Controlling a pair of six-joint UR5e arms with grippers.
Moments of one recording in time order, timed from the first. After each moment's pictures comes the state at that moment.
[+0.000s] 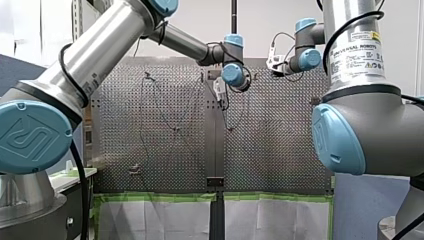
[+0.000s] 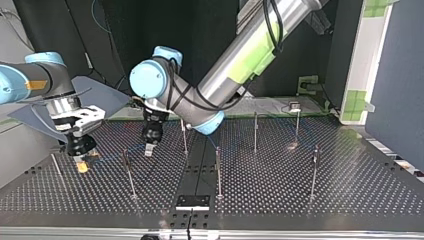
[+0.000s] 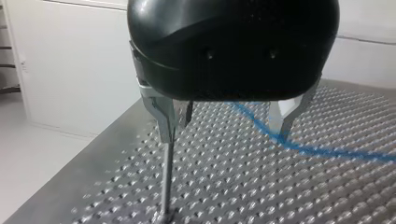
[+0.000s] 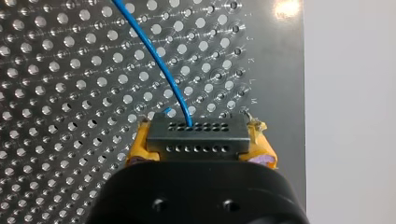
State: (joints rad) left arm -0.70 -2.19 -1.05 -3.02 -1.95 -1.80; right arm 1.76 -1.29 1.42 -0.19 1.19 1.74
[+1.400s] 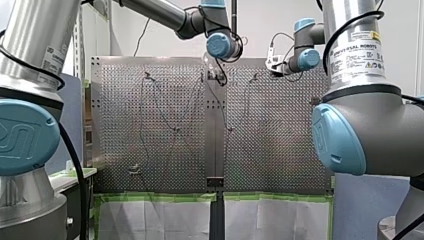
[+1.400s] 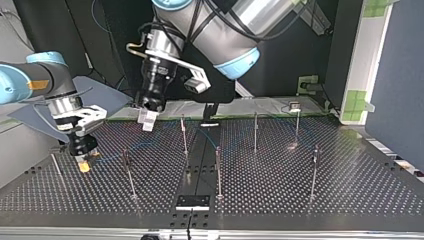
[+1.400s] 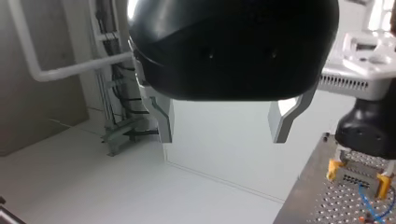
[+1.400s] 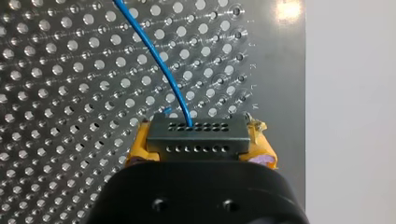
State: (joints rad) left arm -0.79 -1.79 -1.47 -2.70 -2.03 -1.94; right arm 1.77 -1.29 1.42 -0.19 1.19 1.73
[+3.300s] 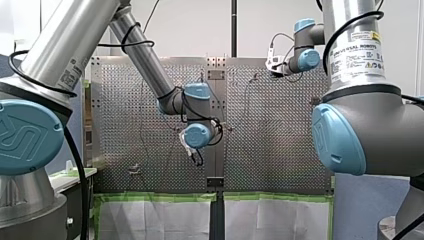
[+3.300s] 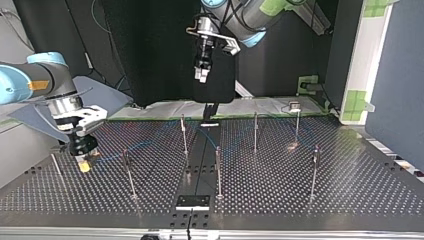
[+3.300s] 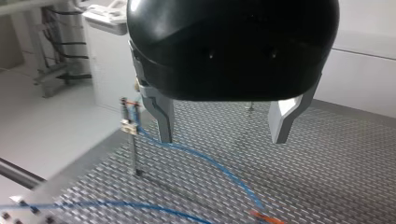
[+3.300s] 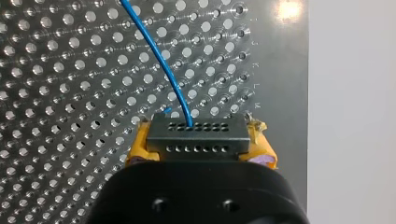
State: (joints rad) left arm -0.76 -2.00 -2.05 -2.12 -2.12 -1.95; right arm 1.77 -1.29 1.42 -0.19 1.19 1.72
